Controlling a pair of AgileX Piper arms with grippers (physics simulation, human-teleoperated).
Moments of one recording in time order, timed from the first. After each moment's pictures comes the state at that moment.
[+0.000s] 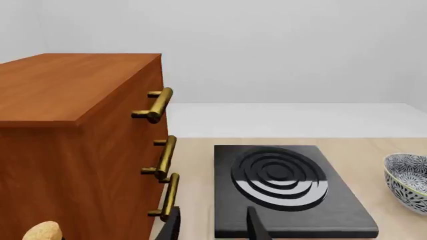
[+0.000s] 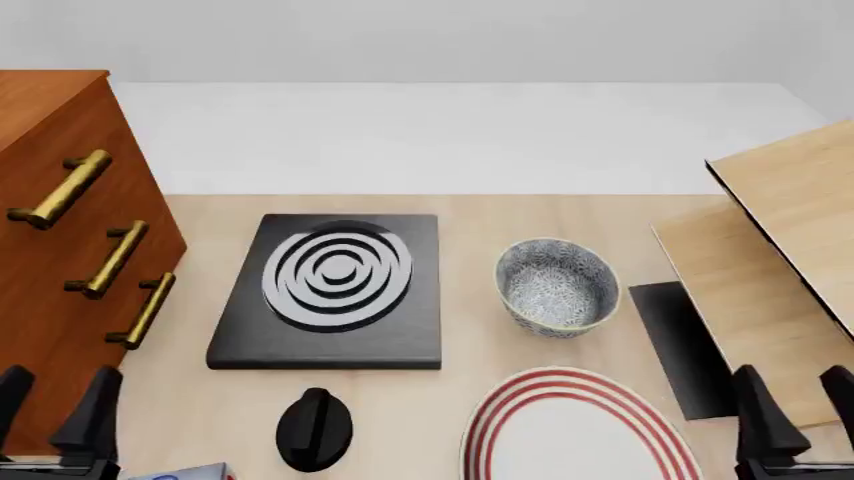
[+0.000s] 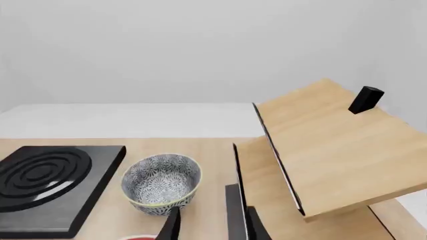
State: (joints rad) left arm 0.00 0.00 0.00 0.00 0.00; right arm 0.00 0.00 -0.01 0.01 0.01
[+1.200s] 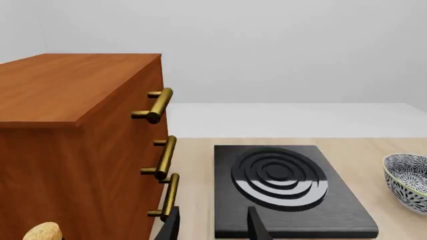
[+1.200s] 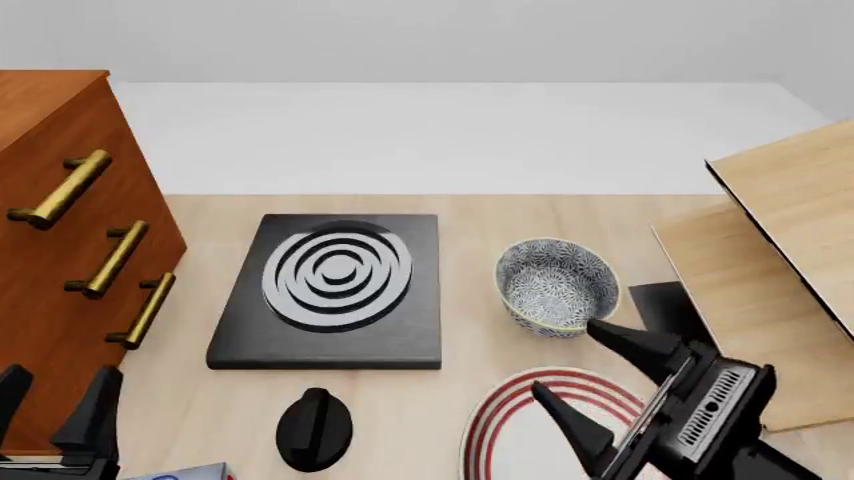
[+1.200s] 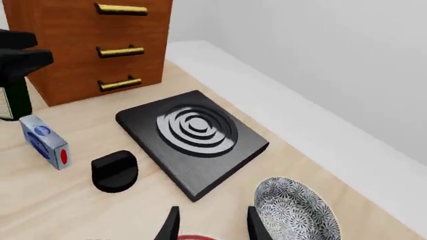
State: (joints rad) left arm 0.00 0.01 0.00 0.00 0.00; right arm 0.73 0.74 -0.18 -0.37 -0.26
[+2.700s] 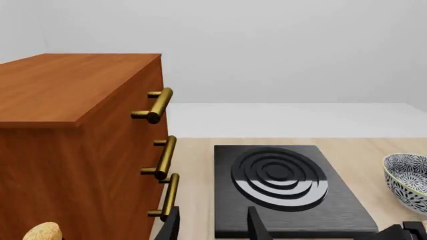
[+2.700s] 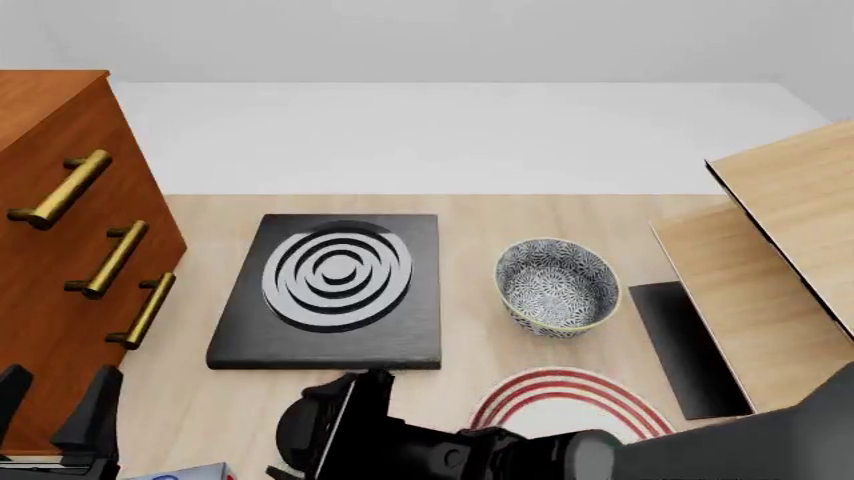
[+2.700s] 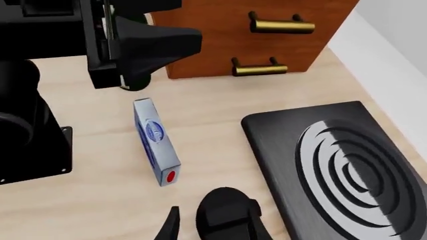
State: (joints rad) left arm 0.00 0.01 0.00 0.00 0.00; right arm 1.15 1.79 -0.78 -0.51 -0.26
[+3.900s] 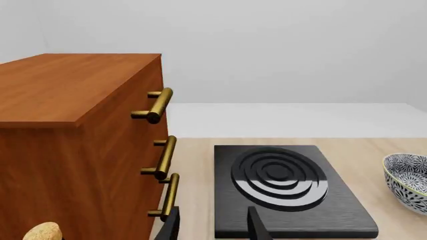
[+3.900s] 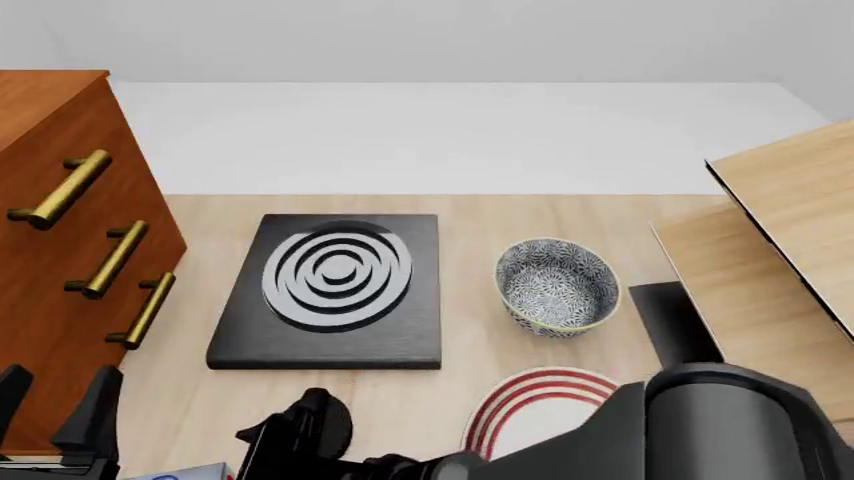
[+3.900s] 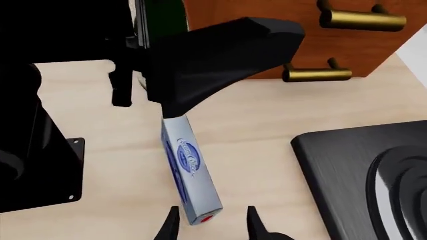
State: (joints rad) left arm 0.00 0.01 0.00 0.00 0.00; right arm 1.24 2.11 -1.06 -0.49 -0.24
